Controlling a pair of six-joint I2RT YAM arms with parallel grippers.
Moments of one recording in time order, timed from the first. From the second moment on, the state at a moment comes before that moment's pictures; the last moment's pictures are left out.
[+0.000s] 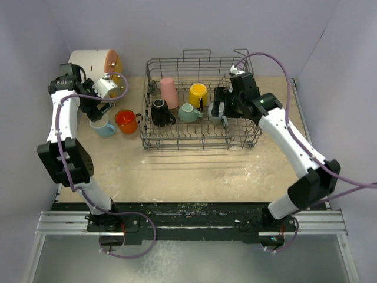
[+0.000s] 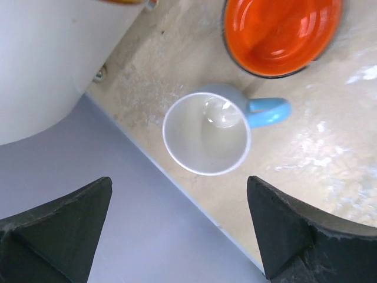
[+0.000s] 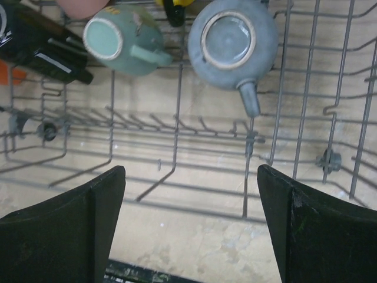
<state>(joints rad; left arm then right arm) 0.25 1.81 1.74 -1.00 0.18 1.06 0.47 1.48 1.55 -0.84 0.11 0.42</state>
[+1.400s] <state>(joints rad) 0.06 1.48 1.61 -1.22 0.60 0.87 0.40 1.98 1.75 -0.83 0.17 0.18</state>
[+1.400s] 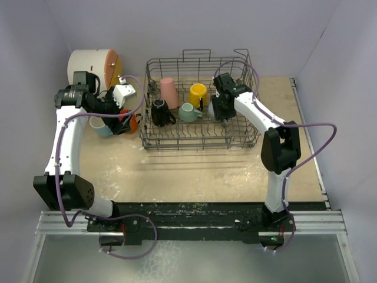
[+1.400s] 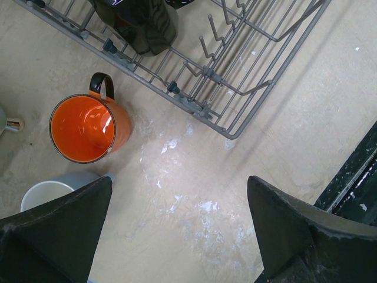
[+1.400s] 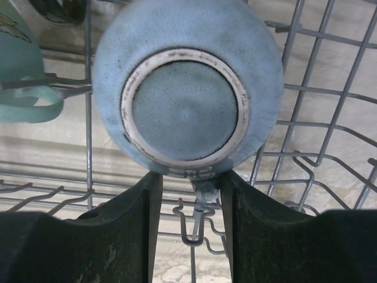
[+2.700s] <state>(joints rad) -0.01 1.12 1.31 -0.80 0.81 0.94 0.42 1.70 1.90 -0.82 -0.03 0.41</state>
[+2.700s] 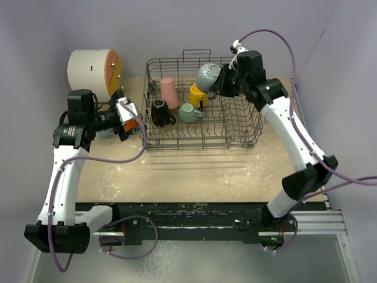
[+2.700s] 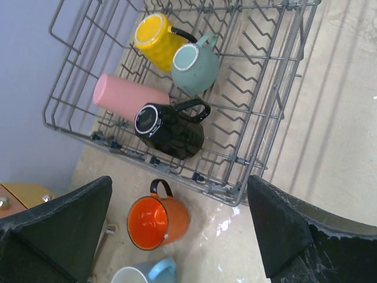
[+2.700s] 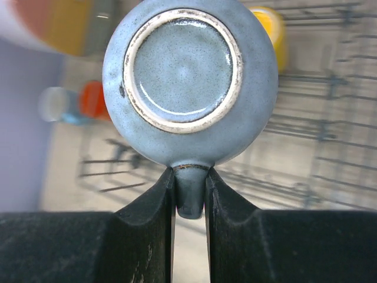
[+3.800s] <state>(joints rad) -0.11 0.75 0.91 -0.31 0.83 1.36 0.79 1.48 1.17 0.20 -0.39 1.26</state>
